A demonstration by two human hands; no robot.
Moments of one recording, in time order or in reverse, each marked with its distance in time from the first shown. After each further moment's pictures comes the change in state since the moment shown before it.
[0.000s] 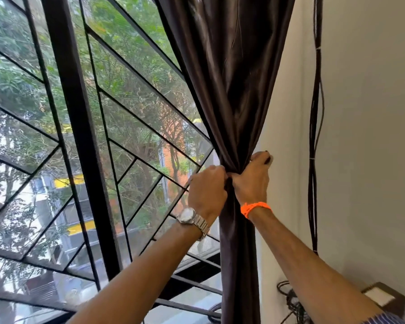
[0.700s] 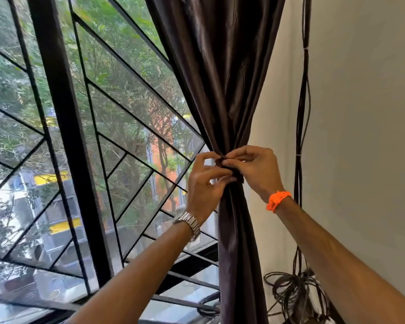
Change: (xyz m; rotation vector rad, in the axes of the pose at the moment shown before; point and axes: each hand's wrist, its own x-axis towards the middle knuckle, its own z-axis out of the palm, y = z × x) left_hand -0.016 0.001 0.016 -0.718 0.307 0.075; right_hand 0.003 -0.023 -0.064 0.401 -0.334 -0.087
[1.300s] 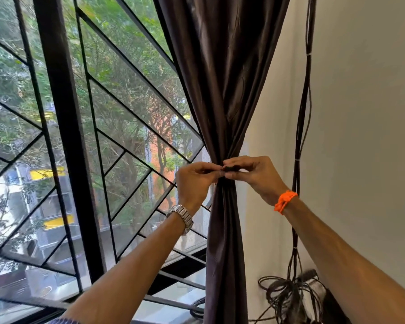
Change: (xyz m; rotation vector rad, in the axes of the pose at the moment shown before) left_hand 0.014 -0.008 -0.002 -0.200 0.059 -0.446; right_hand 0.010 0.024 -0.019 0.069 -0.309 0.050
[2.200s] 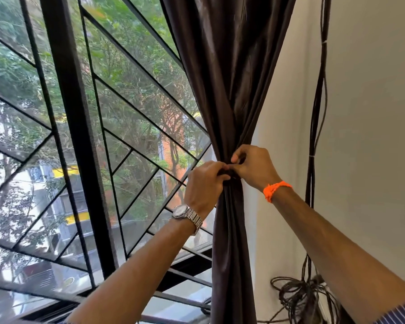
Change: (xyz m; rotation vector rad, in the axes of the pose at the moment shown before) left_hand -0.003 0.000 0.000 0.625 -0.098 0.434; right_hand 0.038 0.014 0.017 -0.564 0.171 0.035
